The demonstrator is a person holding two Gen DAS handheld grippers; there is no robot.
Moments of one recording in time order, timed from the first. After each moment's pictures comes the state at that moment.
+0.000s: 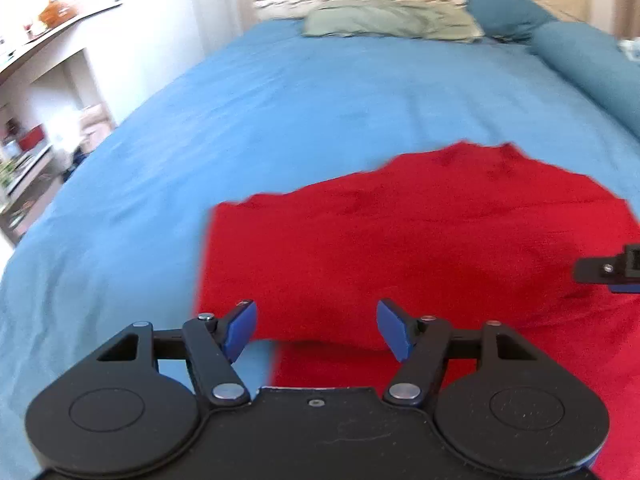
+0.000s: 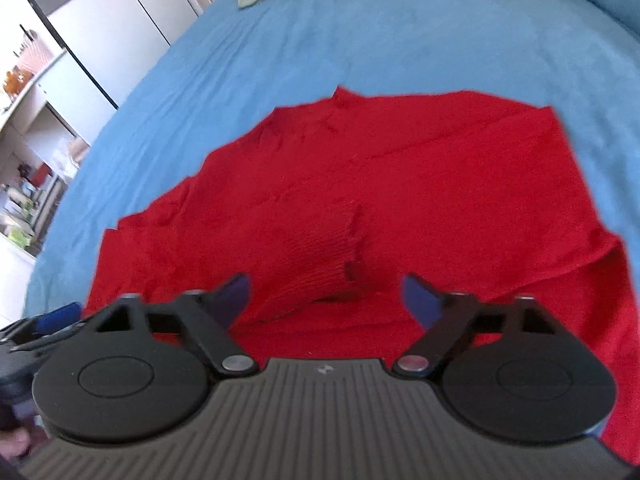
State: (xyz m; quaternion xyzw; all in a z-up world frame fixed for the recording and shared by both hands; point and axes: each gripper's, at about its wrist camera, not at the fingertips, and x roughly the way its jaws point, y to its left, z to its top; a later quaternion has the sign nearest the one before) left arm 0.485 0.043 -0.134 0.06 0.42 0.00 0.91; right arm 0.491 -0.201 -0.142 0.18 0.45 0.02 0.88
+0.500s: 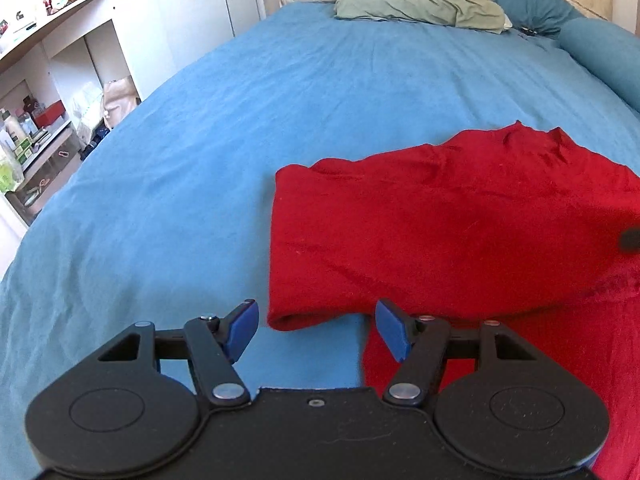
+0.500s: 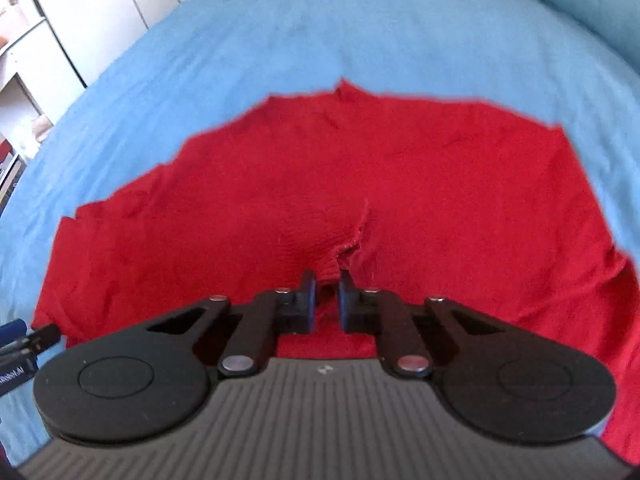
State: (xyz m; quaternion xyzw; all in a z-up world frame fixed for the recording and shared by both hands) left arm 0.477 0.093 -0.146 0.06 0.43 0.02 0.90; right arm 0.509 -0.166 -0.149 0.11 0.44 -0.02 0.89
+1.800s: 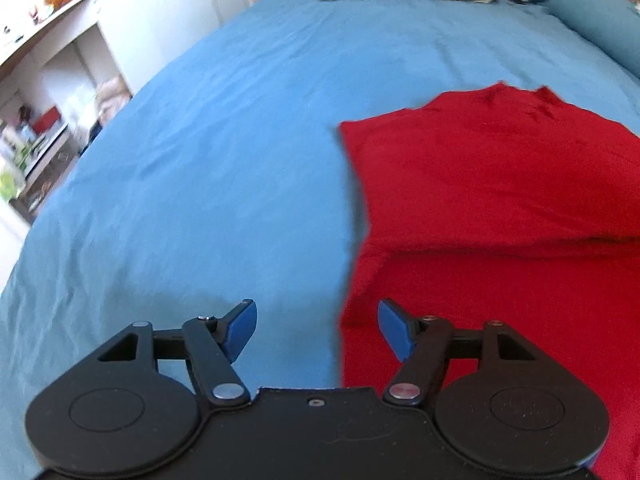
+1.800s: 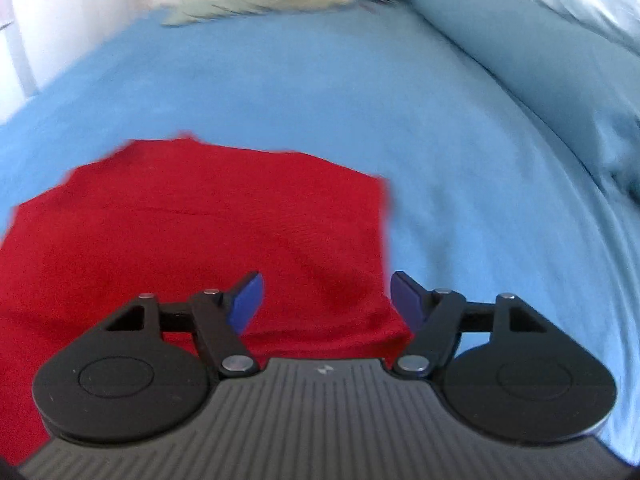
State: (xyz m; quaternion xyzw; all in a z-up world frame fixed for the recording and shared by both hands) left arm 0.463 0.069 -0.156 0.09 0.45 0.02 0.89; right arm 0.465 -0.295 -0.135 0.03 0.40 -0.07 0.91
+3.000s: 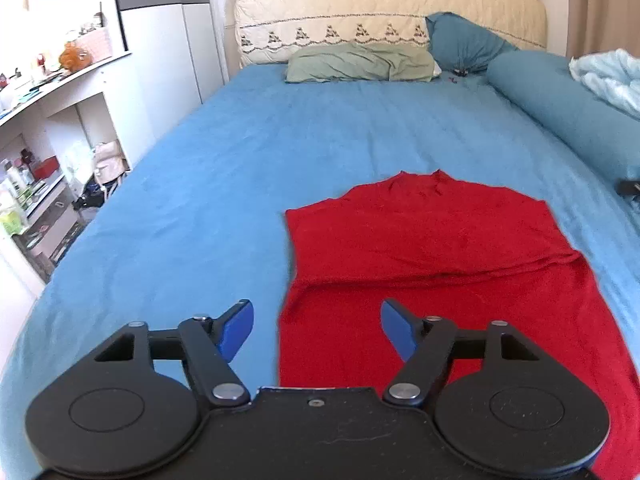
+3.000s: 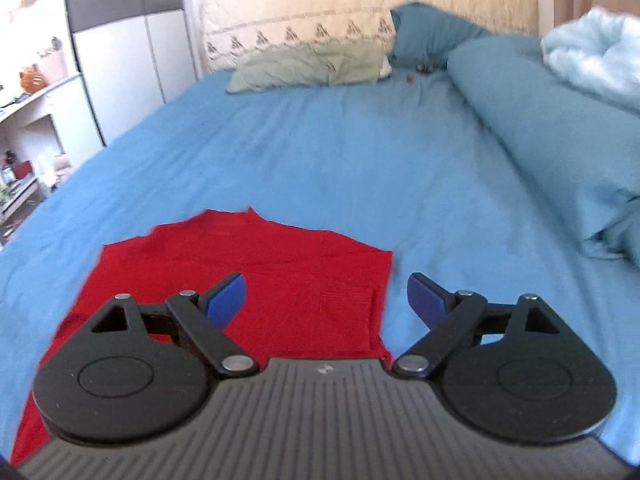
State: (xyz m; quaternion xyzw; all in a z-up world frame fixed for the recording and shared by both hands) left arm 0.342 0.052 -0.031 0.06 0.37 -0.04 0.93; right arm 0.374 -0.340 -0.033 0.05 0.32 0.00 0.95
